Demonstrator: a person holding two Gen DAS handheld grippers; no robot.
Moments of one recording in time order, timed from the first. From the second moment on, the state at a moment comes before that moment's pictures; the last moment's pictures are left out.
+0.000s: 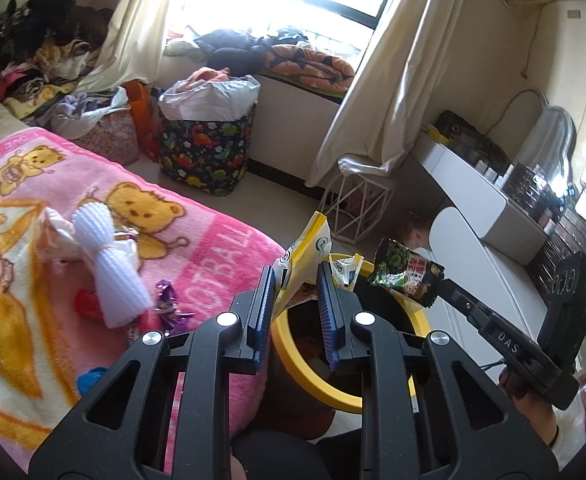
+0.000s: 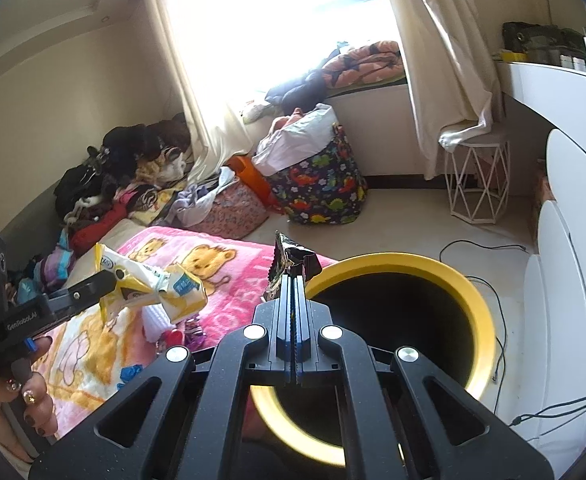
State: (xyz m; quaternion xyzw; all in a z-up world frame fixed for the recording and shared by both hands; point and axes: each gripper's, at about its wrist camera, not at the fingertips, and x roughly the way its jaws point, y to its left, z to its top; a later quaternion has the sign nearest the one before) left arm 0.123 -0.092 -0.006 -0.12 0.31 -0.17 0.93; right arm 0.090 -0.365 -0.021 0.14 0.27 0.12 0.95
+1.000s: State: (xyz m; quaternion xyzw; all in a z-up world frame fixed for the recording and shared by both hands) left arm 0.138 -0.165 -0.041 -0.08 0.35 -0.23 0.90; right arm 0.088 -0.424 -0.049 0.18 0.28 0.05 0.94
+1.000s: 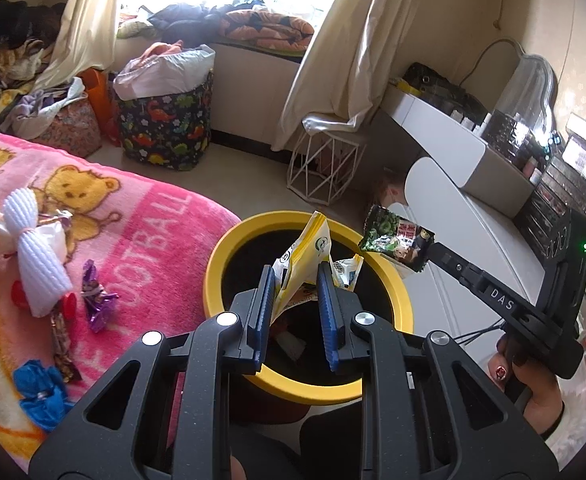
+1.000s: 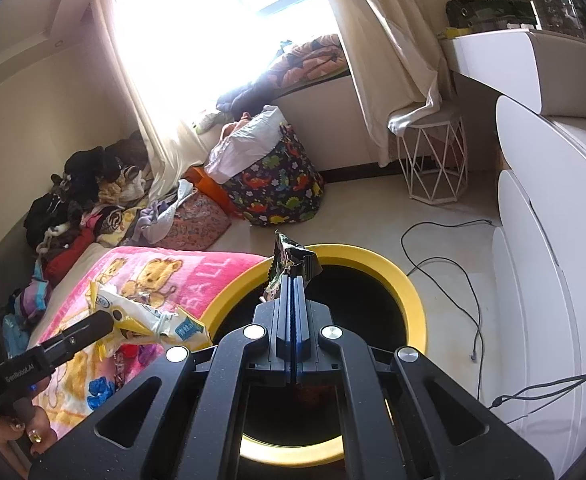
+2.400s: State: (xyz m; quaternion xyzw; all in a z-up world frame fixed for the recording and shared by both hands) left arm 0.157 -0.151 -0.063 -0.09 0.37 -0.17 0.91; right arm 0.100 -0.426 -0.084 0.19 0.32 0.02 0.93
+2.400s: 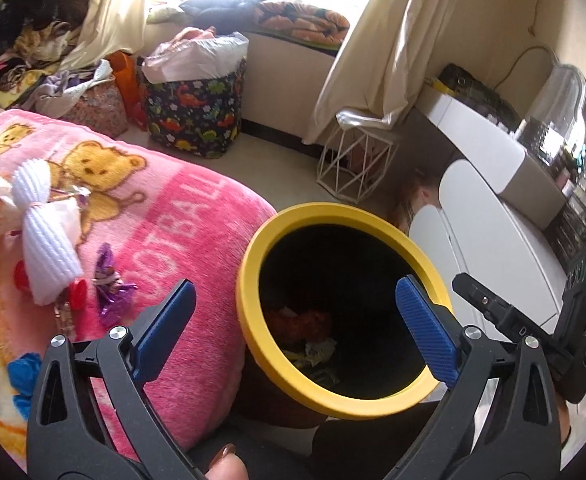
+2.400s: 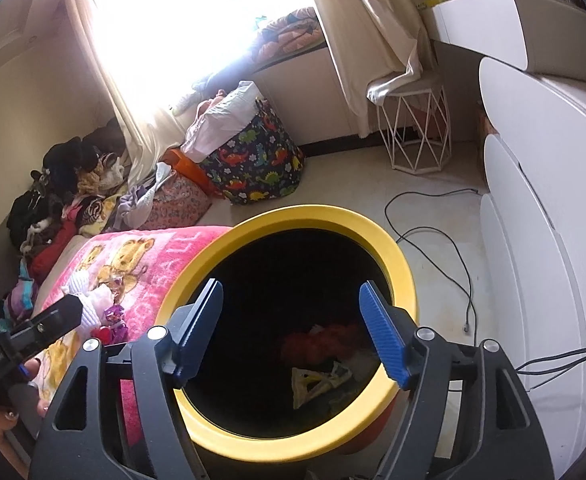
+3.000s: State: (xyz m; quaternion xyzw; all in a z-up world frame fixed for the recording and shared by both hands) left arm 0.139 -0.099 -0.029 -0.12 0.31 -0.15 0.93; right arm 0.094 -0.380 -0.054 0.15 0.30 0.05 0.94
